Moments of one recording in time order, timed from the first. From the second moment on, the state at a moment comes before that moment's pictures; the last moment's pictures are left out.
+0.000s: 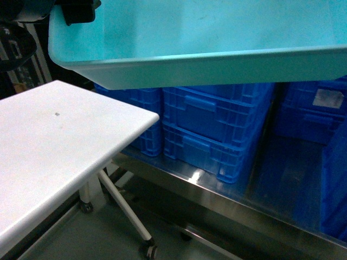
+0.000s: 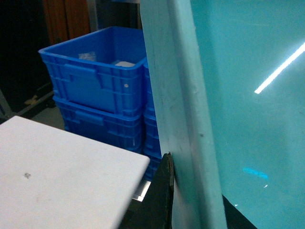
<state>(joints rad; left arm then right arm) -0.36 1.46 0.82 0.58 -0.25 -0.04 0.06 1.46 0.83 0.61 -0.19 -0.02</state>
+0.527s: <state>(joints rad) -0.37 1.46 0.82 0.58 -0.26 -0.03 0.05 1.46 0.83 0.61 -0.20 -0.02</state>
